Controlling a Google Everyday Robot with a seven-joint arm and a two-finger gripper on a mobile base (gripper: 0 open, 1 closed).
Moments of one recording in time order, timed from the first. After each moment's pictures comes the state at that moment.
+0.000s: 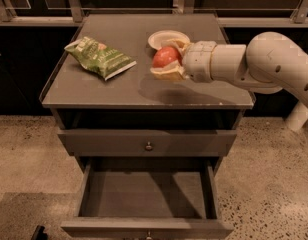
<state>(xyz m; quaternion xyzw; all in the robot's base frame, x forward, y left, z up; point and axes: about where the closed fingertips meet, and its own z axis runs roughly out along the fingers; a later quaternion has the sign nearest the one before) 0.638 -0.046 0.914 -0.53 0.59 0.15 0.59</state>
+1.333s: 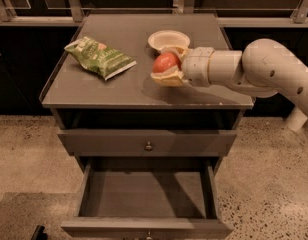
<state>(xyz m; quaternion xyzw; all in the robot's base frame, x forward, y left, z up) 0.647 -0.046 0.893 -0.52 0.60 0.16 0.59</state>
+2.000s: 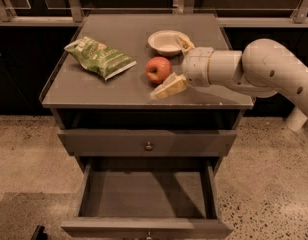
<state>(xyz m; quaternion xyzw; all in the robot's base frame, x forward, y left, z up) 0.647 -0.046 0.893 -0.52 0.60 0.16 0.59</state>
